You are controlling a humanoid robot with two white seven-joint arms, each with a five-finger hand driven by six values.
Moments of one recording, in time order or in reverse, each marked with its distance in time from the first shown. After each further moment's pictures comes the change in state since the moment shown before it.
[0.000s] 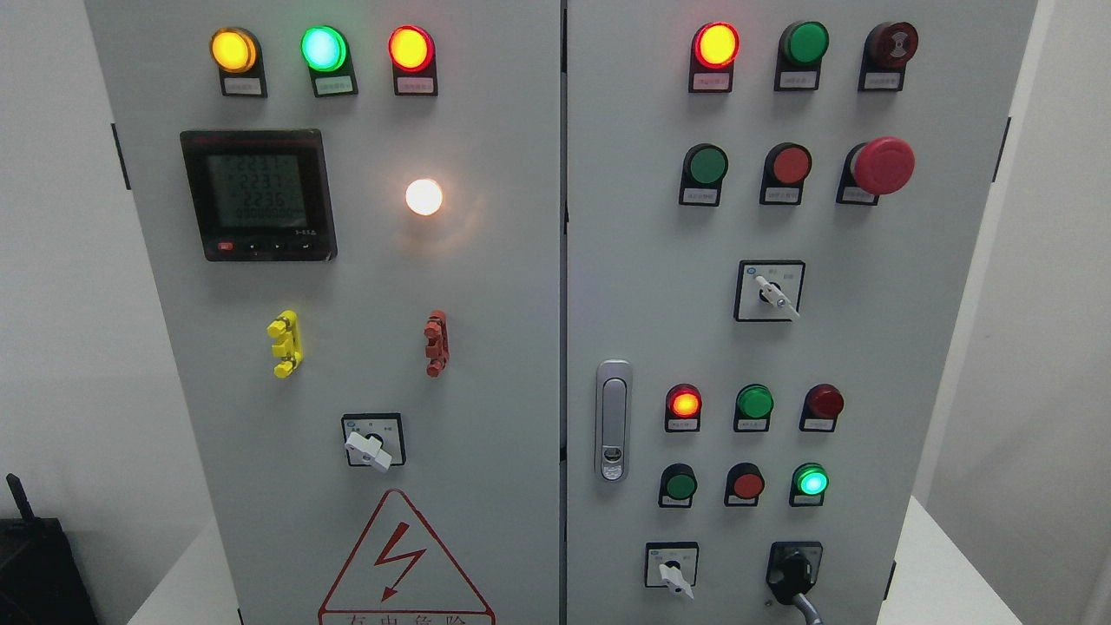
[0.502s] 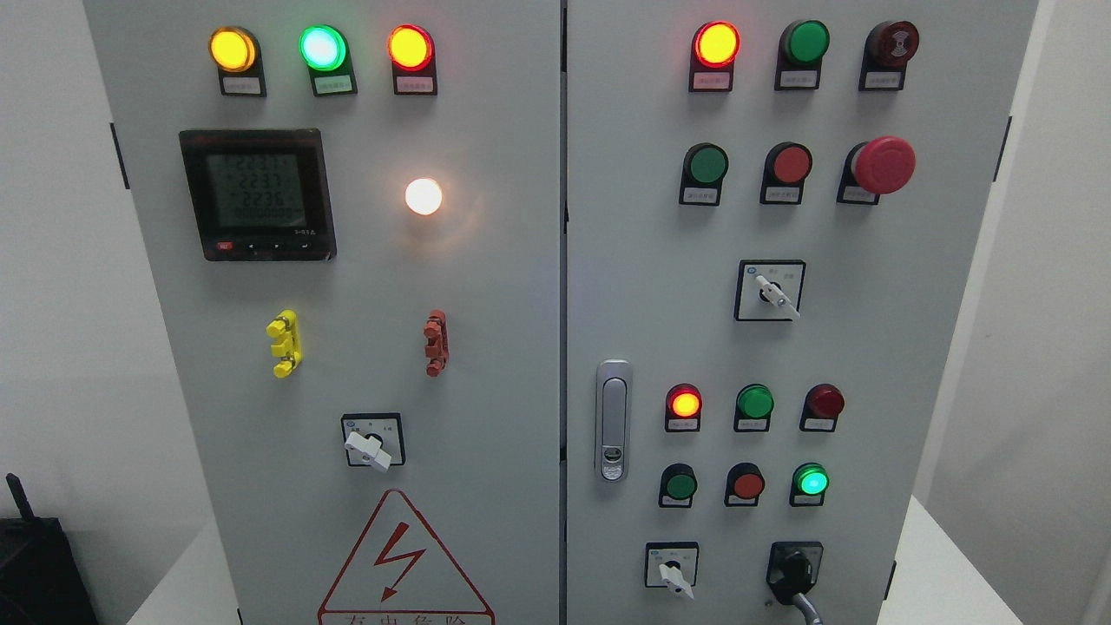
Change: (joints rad) left arm 0.000 0.000 0.000 0.000 0.000 0.000 0.000; right arm 0.003 0.000 0.001 -0.006 0.000 0.000 0.000
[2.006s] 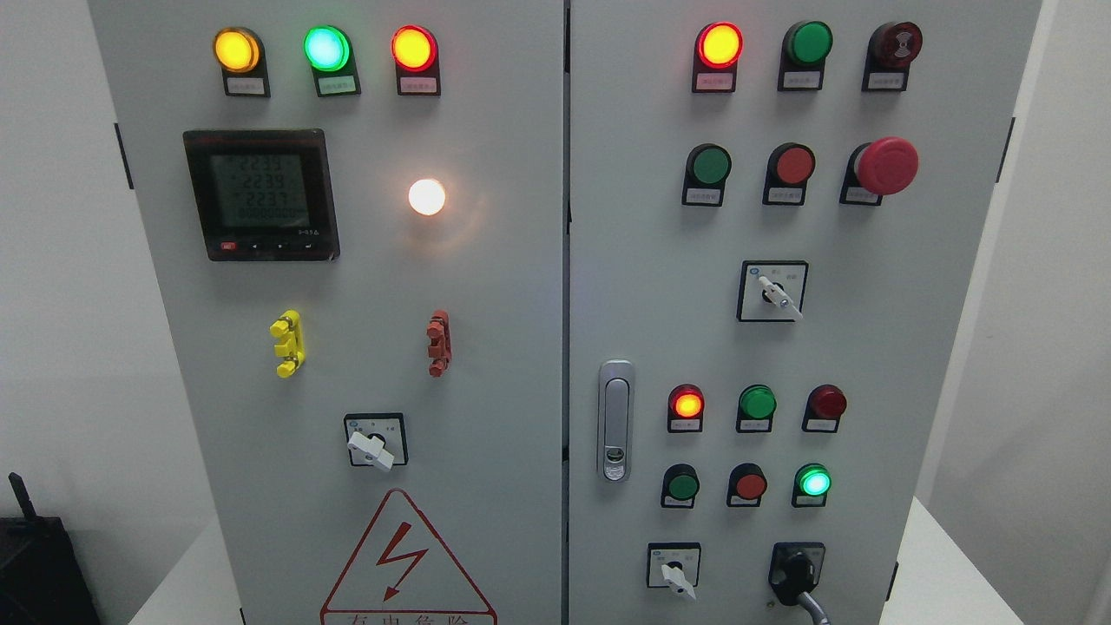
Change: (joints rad) left arm 0.000 0.000 0.000 0.000 0.000 0.000 0.000; right arm 0.001 0.000 -0.027 0.007 -0.002 -0.014 0.014
